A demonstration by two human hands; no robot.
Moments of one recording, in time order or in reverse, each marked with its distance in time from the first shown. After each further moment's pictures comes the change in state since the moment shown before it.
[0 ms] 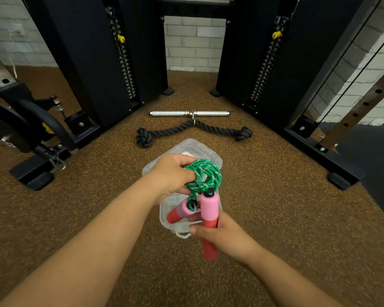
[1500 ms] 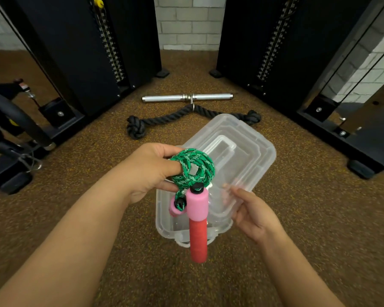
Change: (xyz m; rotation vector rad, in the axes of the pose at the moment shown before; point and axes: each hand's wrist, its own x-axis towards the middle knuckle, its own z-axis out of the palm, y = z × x) left_hand 0.058 -0.026 -0.032 -0.051 -0.083 -0.011; right_hand 0.100 0.072 -0.067 0.961 0.274 0.104
